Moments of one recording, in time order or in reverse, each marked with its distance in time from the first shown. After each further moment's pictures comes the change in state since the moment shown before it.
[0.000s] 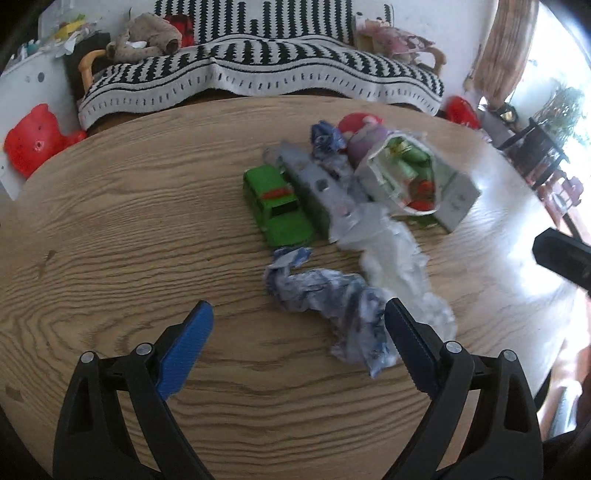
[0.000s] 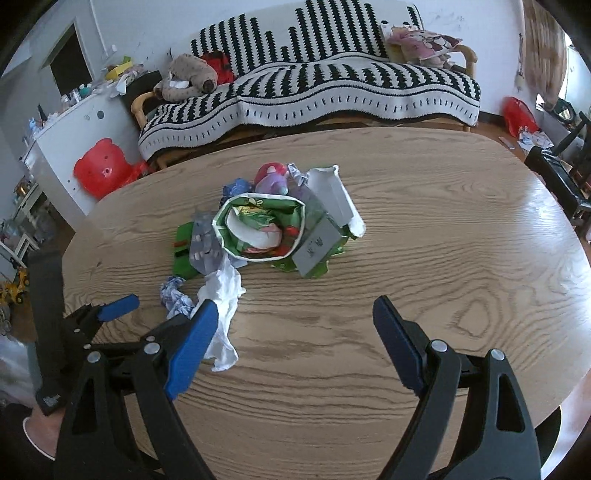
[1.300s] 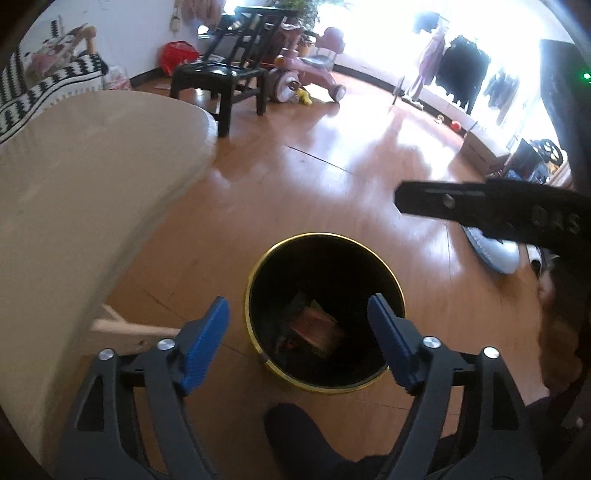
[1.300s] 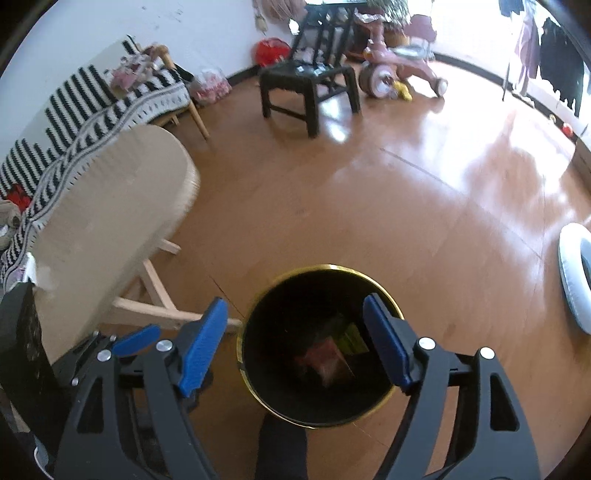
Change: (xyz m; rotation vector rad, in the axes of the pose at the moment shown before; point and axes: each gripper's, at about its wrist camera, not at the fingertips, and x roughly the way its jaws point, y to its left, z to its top) left arm 0.004 -0.482 -0.134 0.718 0.133 -0.656; right arm -0.213 -0.387 -0.250 0.666 -0.055 -0.480
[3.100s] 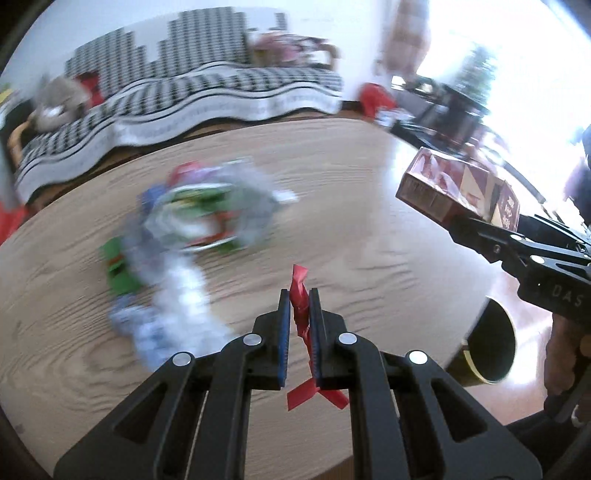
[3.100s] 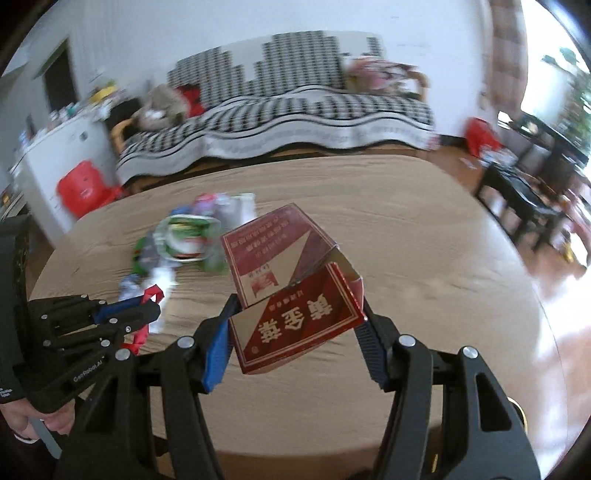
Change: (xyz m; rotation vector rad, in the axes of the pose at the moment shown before) left arm -0.256 0.215 -0.104 -0.413 -0.174 0.471; right arm -0.041 0.368 -0.027 -0.599 -0.115 0.393
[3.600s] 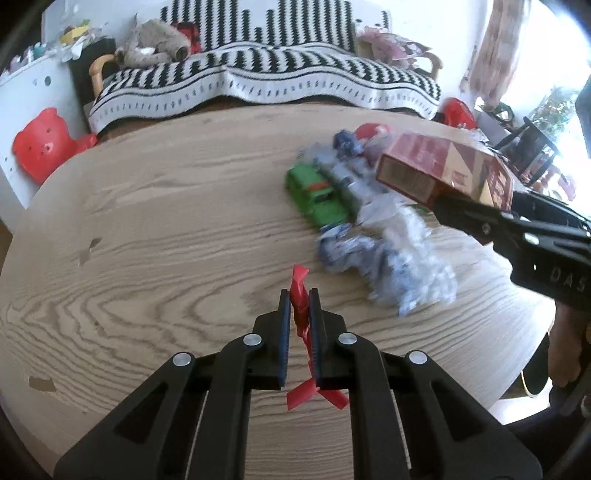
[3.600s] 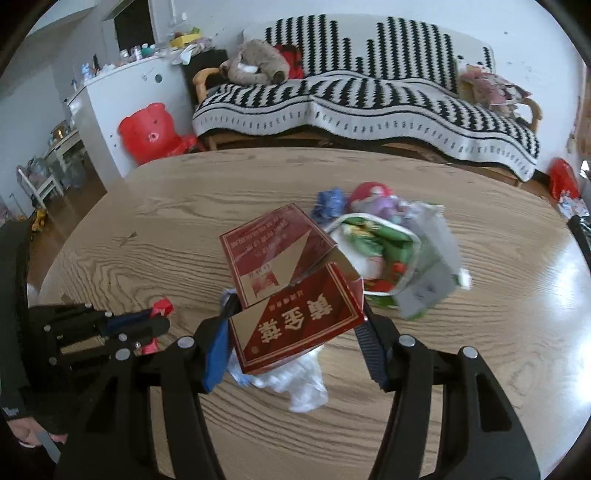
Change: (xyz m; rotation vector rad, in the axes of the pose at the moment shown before) left arm -0.032 0.174 -0.060 -0.246 0.038 0.212; right arm 0.100 0.204 0.025 -0.262 0.089 0.227
